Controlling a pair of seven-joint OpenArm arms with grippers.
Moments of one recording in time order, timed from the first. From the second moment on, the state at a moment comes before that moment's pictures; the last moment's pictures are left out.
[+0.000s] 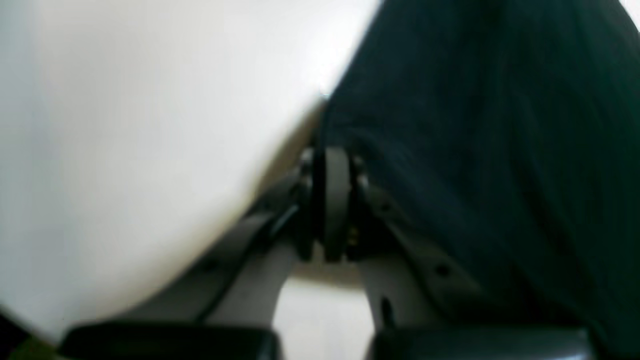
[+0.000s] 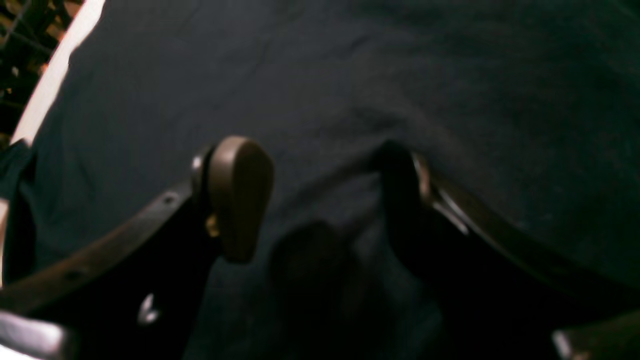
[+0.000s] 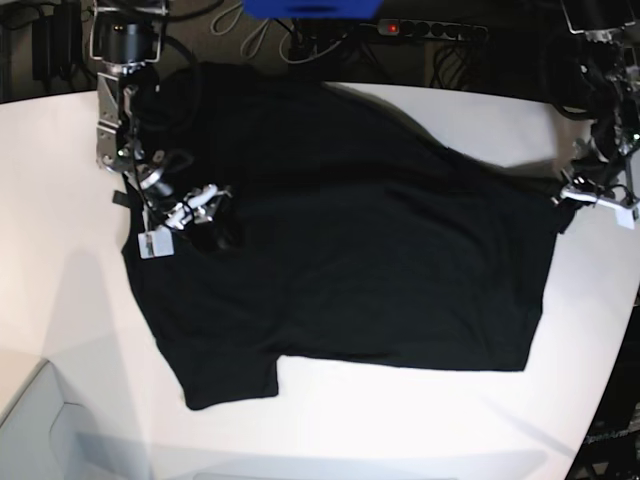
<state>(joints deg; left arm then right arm) 12.5 -23.9 -26.2 85.1 -43.0 0.1 41.1 1.1 6.5 10.8 64.4 23.4 36.8 -16.2</state>
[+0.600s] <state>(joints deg) 15.8 -19.8 -30.0 84.9 -43.4 -0.1 41.5 19.3 7.9 10.9 44.6 11.7 37.4 -11.8</state>
